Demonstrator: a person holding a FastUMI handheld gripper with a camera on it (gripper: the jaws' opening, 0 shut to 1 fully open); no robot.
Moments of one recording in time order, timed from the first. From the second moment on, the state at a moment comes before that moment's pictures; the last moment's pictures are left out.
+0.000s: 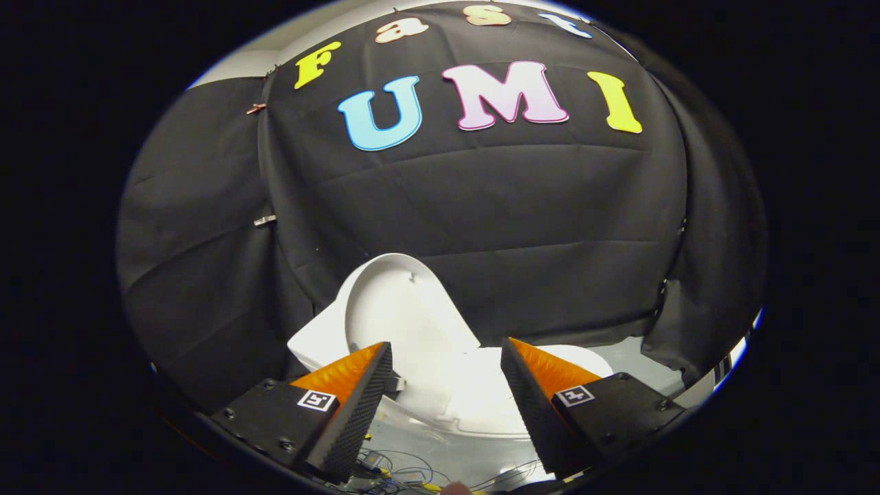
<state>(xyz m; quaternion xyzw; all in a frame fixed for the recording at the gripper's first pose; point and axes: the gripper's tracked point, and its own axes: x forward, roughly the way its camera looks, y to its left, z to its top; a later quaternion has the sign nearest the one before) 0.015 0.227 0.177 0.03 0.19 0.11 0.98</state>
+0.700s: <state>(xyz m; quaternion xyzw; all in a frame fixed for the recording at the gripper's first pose) 0.033 0.091 0.099 0.02 0.13 0.06 0.99</state>
